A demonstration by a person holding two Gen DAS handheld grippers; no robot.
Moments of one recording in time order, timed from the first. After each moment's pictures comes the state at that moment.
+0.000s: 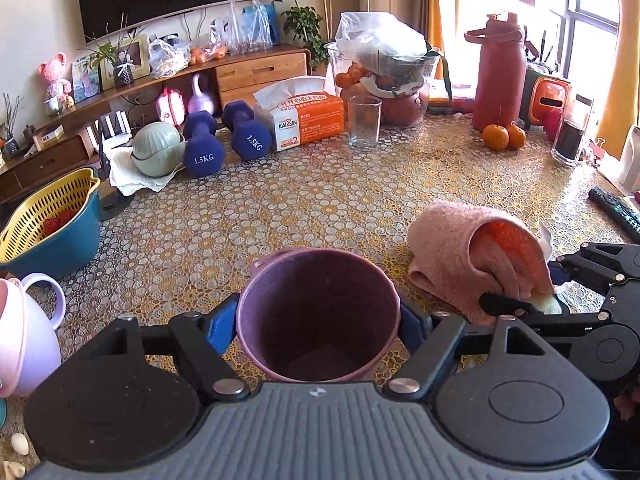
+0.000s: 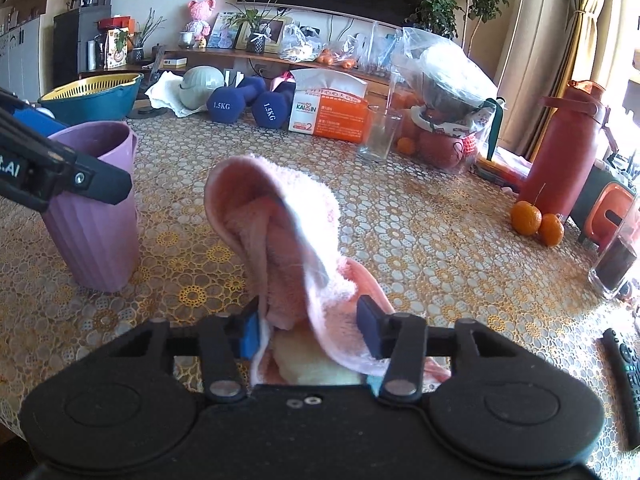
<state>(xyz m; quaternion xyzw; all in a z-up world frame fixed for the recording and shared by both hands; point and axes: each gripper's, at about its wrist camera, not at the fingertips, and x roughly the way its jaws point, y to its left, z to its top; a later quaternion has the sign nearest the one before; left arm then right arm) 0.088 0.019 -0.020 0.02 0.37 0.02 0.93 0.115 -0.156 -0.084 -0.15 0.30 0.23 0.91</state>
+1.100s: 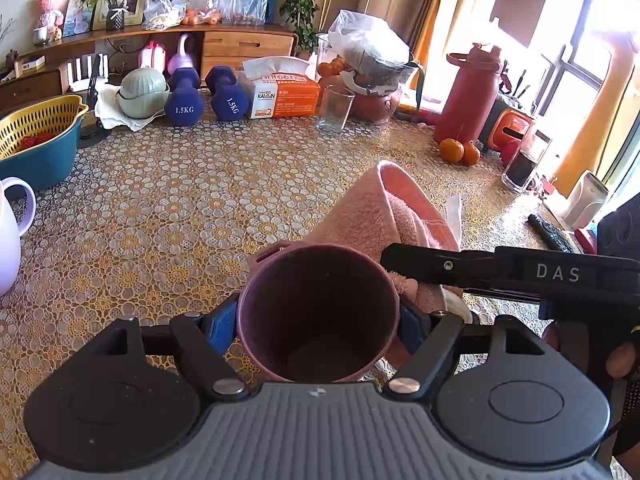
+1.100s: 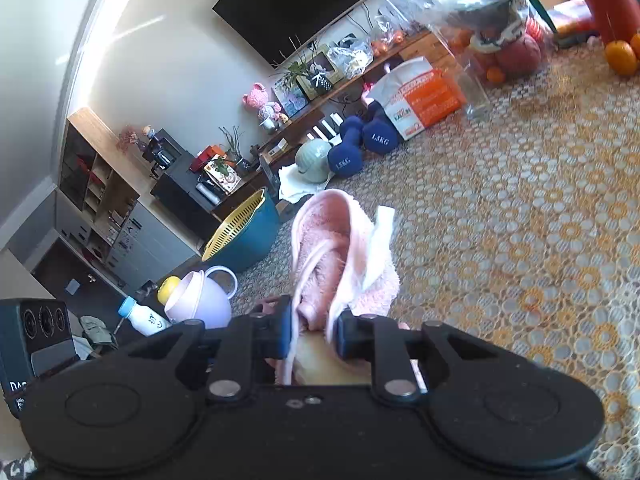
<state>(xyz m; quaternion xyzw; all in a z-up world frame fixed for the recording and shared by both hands) 0.040 0.031 -0.018 -0.11 0.38 -0.03 0.92 0.133 -0.185 -0.062 0.24 0.38 0.41 0.80</state>
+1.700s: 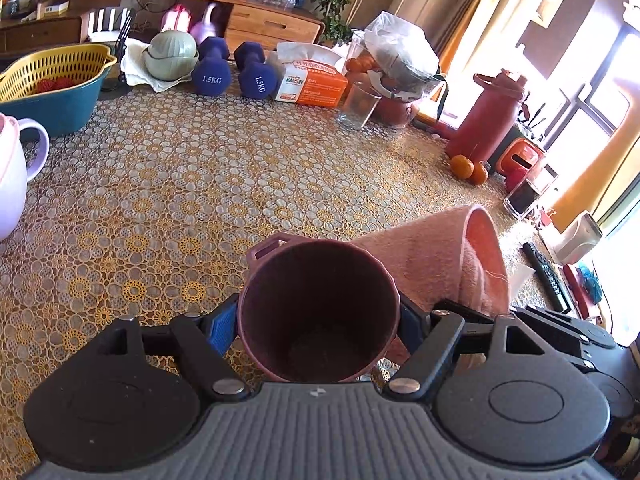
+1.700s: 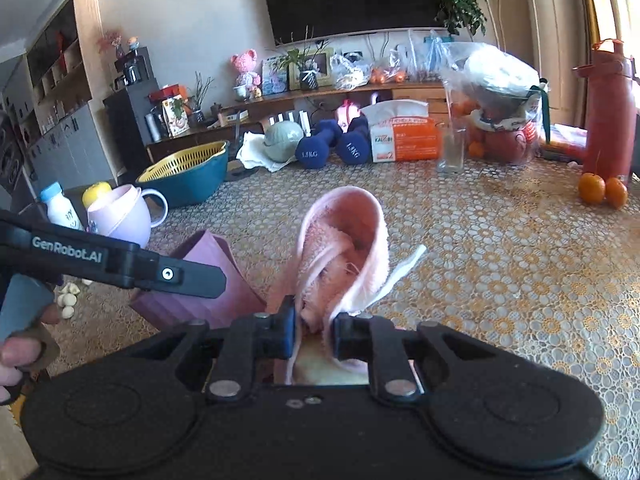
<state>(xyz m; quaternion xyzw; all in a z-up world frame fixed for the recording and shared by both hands) 0.039 0.062 -0.022 -0.19 0.40 -0.02 0.90 0.061 -0.167 -0.040 0.01 0.30 0.34 0.89</state>
